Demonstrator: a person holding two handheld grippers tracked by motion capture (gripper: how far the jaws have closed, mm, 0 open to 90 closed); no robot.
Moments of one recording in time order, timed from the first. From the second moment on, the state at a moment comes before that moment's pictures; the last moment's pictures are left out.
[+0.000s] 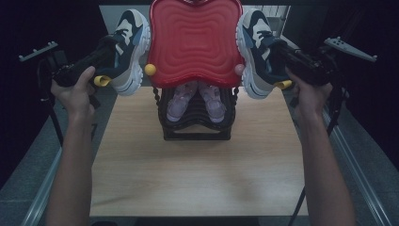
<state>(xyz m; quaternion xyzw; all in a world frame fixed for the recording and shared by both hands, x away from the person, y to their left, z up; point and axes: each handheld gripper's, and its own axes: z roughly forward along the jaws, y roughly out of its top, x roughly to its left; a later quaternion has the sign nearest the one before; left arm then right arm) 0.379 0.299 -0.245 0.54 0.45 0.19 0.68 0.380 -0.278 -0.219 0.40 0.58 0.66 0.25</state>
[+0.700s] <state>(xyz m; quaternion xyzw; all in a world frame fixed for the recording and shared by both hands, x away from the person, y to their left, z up) 0.400 0.267 -0.214 0.55 0.45 0.19 0.68 0.405 -0.239 -0.184 0.39 0.60 0.66 0.23</state>
